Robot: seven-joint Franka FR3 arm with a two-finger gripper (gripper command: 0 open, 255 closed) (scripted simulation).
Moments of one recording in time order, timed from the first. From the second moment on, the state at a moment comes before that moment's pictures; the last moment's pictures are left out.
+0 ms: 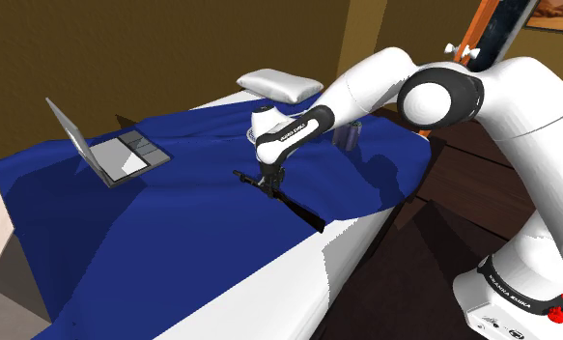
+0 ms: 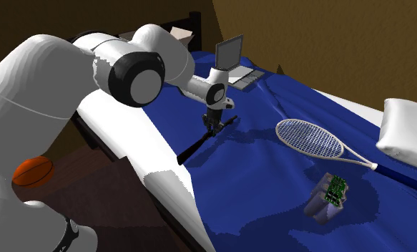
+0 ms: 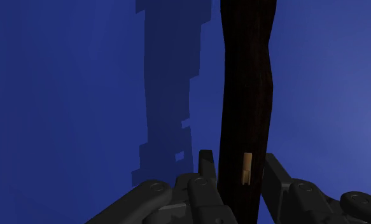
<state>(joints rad) 0.14 0.95 0.12 -1.43 -0.13 2.23 0.13</state>
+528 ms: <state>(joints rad) 0.14 0.94 0.12 -1.44 -0.13 2.23 0.13</state>
